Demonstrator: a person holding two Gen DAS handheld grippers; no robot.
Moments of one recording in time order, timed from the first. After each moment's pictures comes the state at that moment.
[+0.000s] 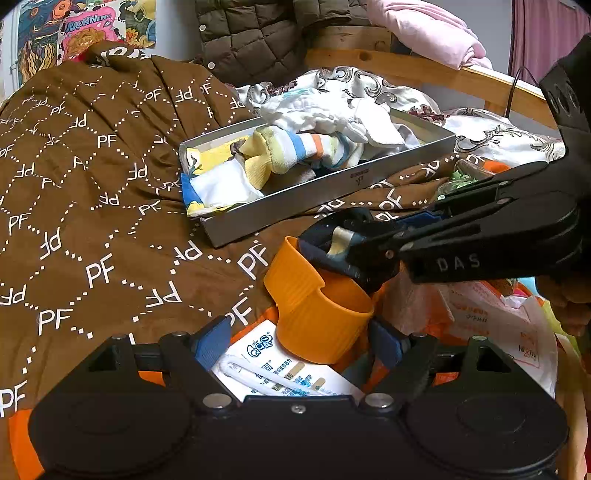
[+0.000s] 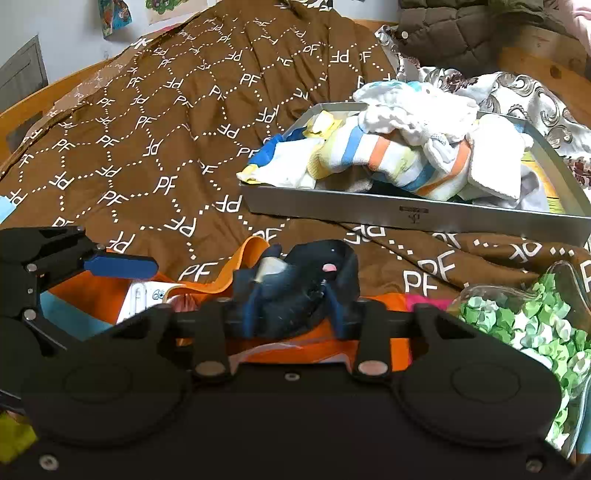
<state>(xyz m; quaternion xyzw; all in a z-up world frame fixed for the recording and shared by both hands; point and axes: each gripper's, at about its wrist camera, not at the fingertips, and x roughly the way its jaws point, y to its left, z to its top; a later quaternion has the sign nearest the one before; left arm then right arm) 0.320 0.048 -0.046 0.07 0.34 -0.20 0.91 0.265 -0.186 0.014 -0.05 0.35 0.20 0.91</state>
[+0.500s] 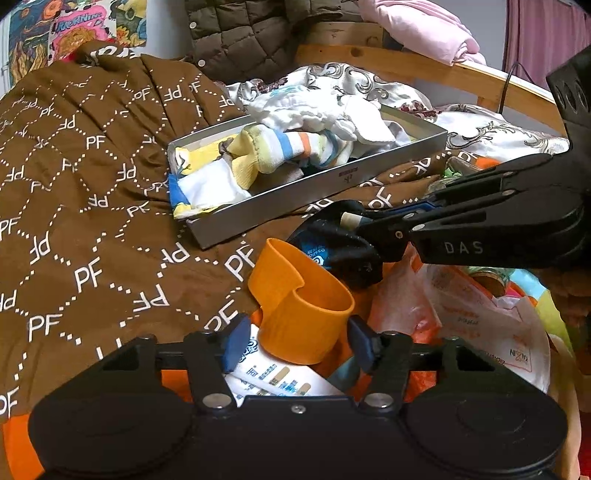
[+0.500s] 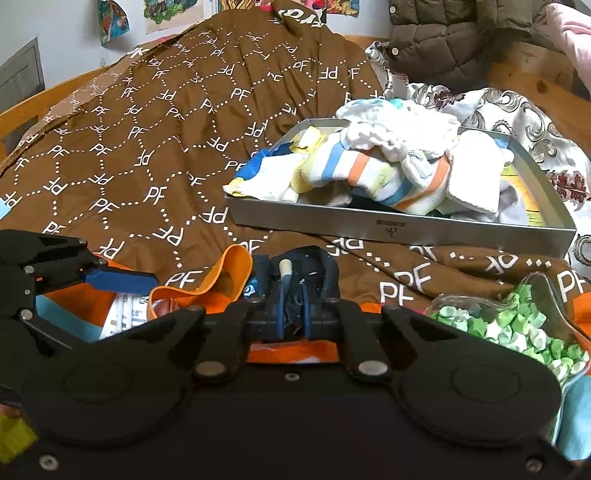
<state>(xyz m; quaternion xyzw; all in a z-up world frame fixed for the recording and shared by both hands) 0.324 0.039 -0.045 0.08 0.35 -0.21 0.91 0.259 -0.200 0.022 -0.06 0.33 0.19 0.92</state>
